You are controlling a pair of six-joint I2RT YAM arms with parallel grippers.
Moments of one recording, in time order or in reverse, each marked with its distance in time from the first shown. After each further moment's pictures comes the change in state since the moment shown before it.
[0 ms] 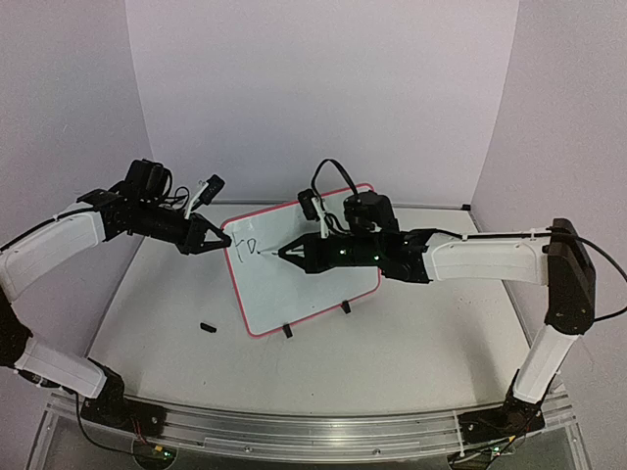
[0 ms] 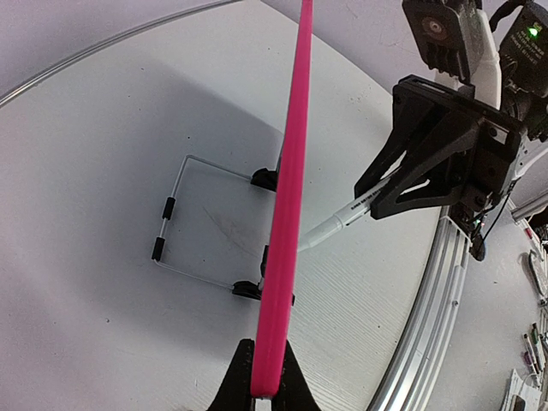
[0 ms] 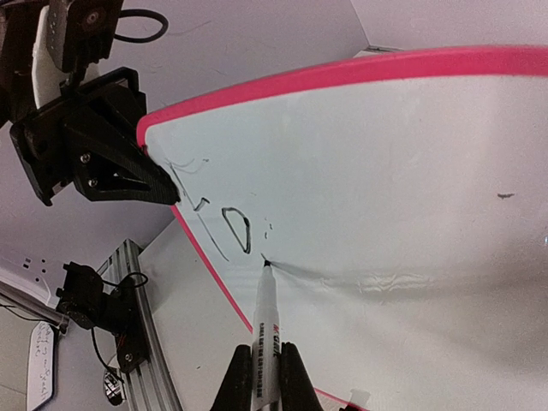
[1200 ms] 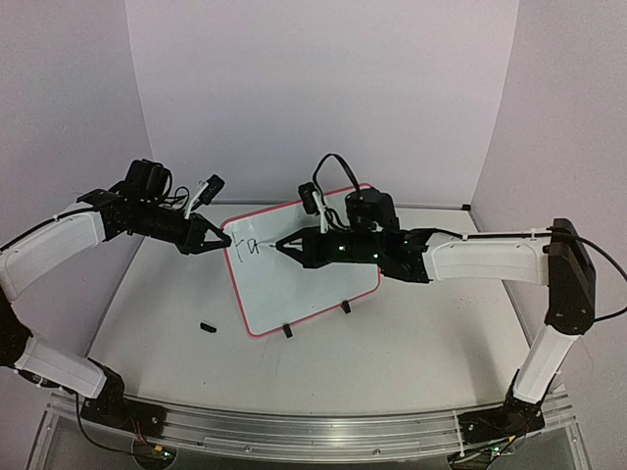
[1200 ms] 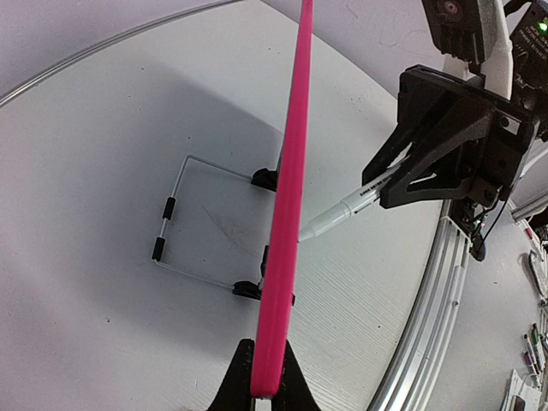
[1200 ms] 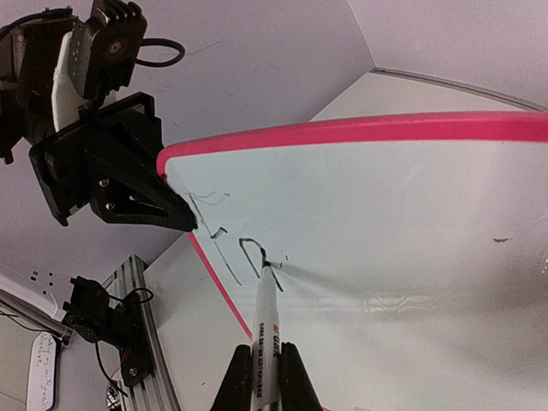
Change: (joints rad) left arm 0.000 0.000 0.000 0.000 0.000 0.000; right arm 0.000 0.000 0.004 0.055 0.017 0.005
